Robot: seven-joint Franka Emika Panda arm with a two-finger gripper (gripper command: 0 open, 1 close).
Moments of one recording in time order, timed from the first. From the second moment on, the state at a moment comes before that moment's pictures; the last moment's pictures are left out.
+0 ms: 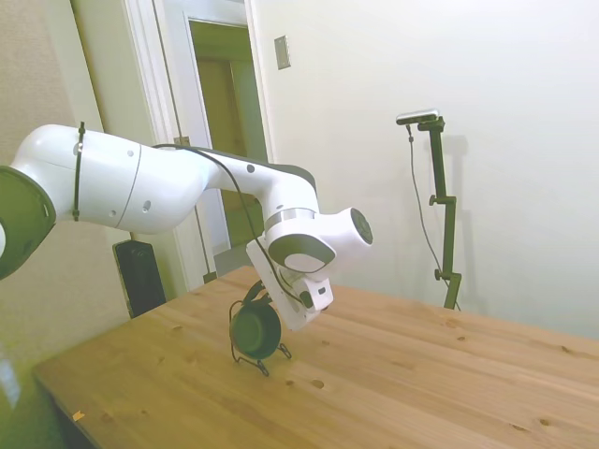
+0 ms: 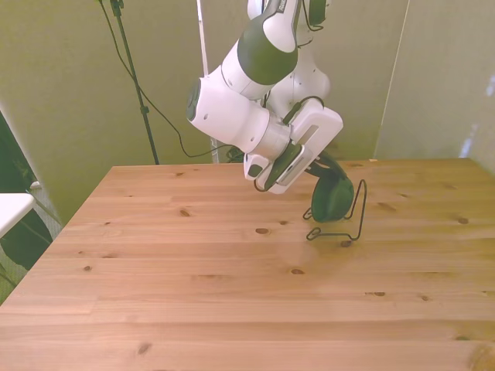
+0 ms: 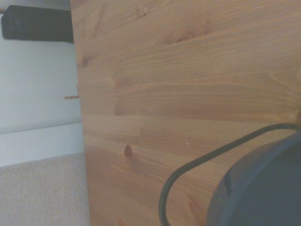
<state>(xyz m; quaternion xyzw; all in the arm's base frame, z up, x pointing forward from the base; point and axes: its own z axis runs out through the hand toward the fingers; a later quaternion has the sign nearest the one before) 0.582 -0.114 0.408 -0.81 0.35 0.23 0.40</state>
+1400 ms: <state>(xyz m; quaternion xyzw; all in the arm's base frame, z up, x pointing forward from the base) 0.592 -0.129 0.408 -0.80 0.33 0.25 0.43</state>
